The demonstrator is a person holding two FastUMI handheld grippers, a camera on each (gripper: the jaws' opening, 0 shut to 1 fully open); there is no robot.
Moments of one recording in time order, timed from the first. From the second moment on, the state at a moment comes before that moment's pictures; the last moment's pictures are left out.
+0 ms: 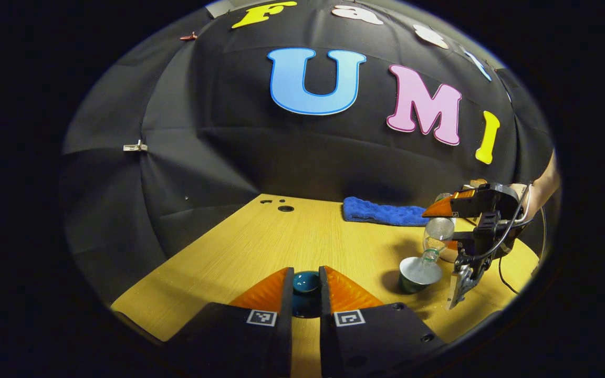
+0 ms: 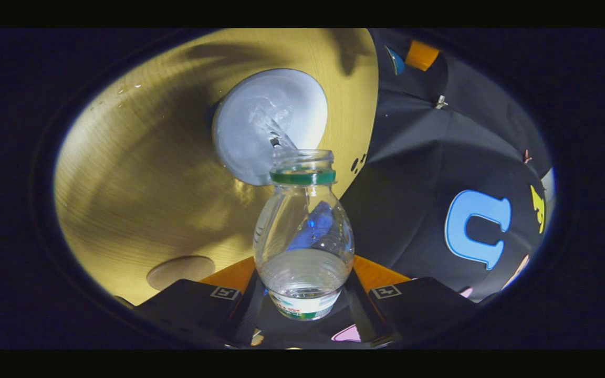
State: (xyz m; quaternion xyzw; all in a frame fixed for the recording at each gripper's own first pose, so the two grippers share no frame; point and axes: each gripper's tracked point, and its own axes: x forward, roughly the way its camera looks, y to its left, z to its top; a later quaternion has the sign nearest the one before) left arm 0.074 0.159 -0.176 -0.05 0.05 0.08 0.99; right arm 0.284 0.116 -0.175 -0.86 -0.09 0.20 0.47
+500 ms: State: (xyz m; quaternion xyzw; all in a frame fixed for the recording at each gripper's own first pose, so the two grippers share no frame) left arm 0.070 0.159 -0.177 -0.05 0.05 0.08 0.99; right arm 0.289 0.118 -0.168 -0.88 -0.09 0.19 0.44
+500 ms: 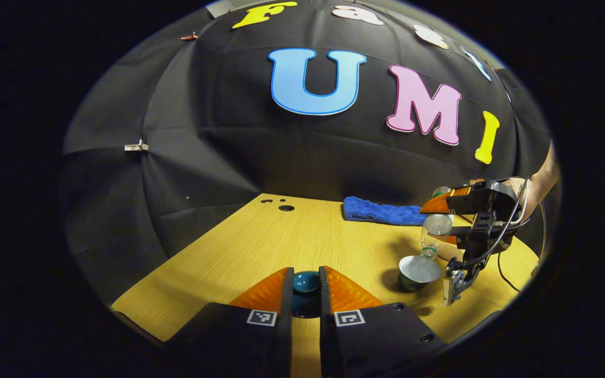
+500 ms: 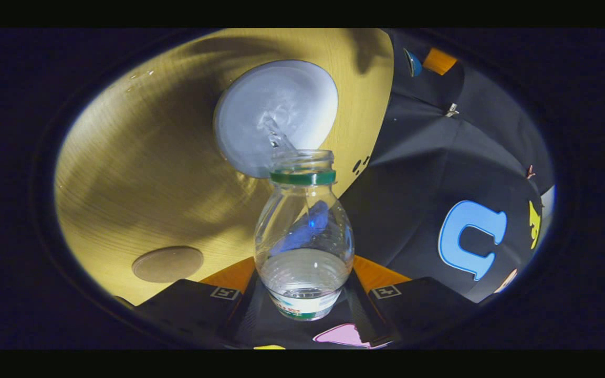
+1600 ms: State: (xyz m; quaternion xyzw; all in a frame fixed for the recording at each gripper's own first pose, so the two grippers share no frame) left arm 0.057 0.147 -0.173 -0.04 0.05 0.09 0.99; right arm 0.292 0.122 -0.165 -0.88 -0.10 0.19 0.42
